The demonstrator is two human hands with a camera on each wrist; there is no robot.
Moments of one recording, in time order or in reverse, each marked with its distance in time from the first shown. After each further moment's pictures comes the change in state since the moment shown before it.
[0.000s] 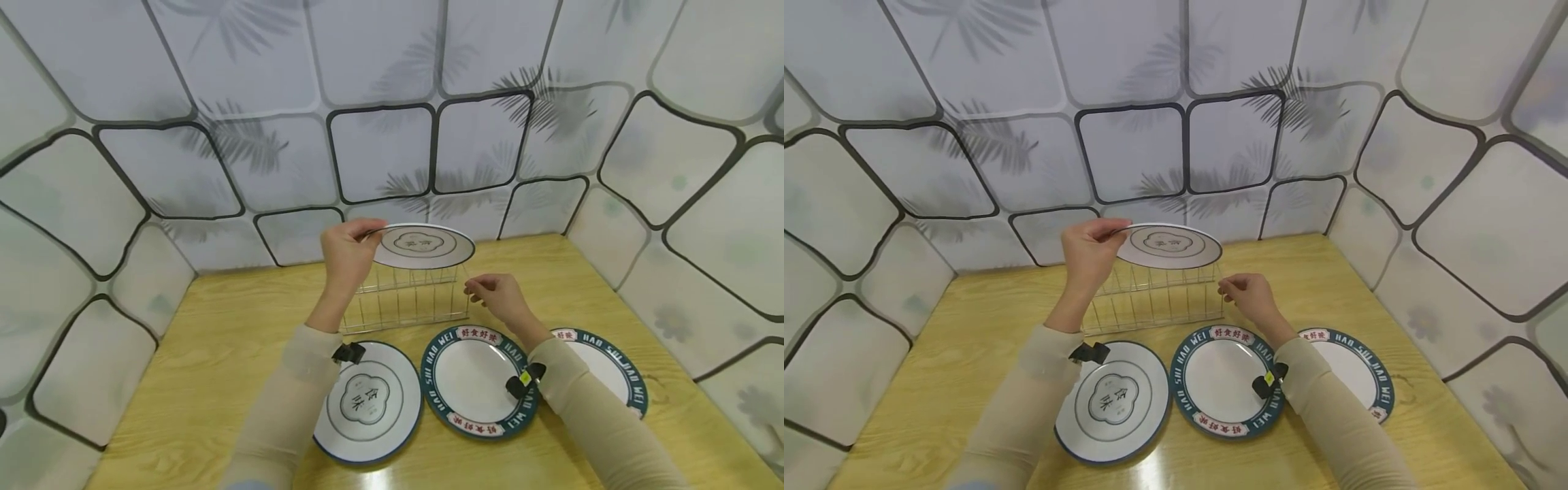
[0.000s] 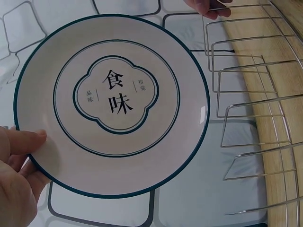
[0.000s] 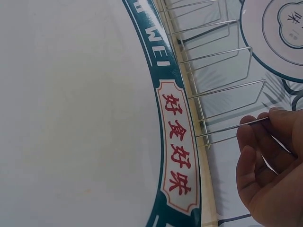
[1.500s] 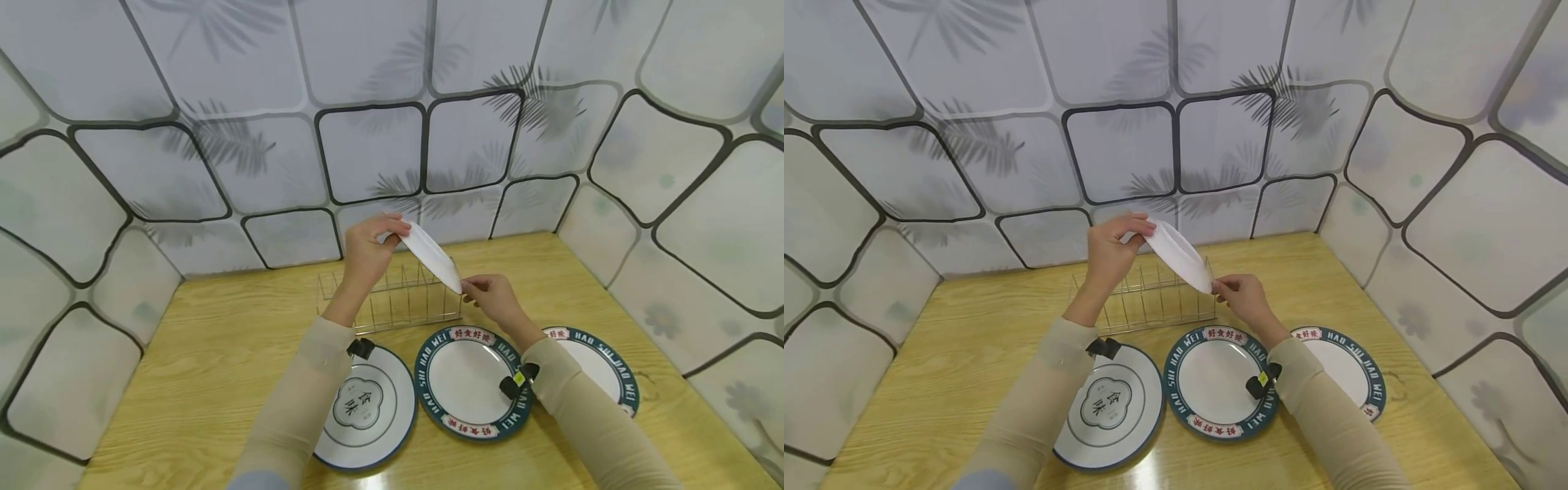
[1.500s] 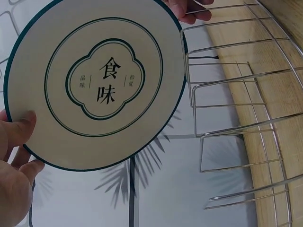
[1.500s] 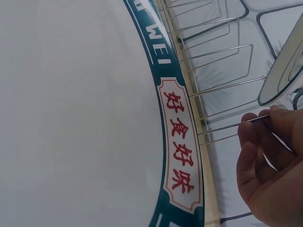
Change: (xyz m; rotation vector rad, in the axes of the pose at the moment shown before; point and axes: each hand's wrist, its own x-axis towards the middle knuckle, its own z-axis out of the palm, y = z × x) left_hand 0.007 -0.022 0.042 -0.033 -0.108 0.236; right_hand 0.003 0.007 0.001 0.029 0.017 0.004
